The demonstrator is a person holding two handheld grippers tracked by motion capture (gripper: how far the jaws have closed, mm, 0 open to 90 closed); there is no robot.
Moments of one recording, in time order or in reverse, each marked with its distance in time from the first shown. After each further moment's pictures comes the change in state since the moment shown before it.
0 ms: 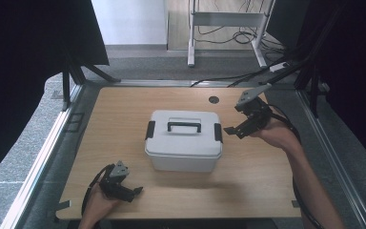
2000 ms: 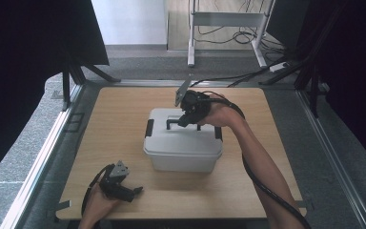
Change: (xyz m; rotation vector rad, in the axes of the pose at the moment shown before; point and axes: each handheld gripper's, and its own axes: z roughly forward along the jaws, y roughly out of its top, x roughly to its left) left arm 0.000 0.000 0.000 0.001 -0.002 0.002; right arm 0.042 0.124 0.102 0.197 0.332 -0.364
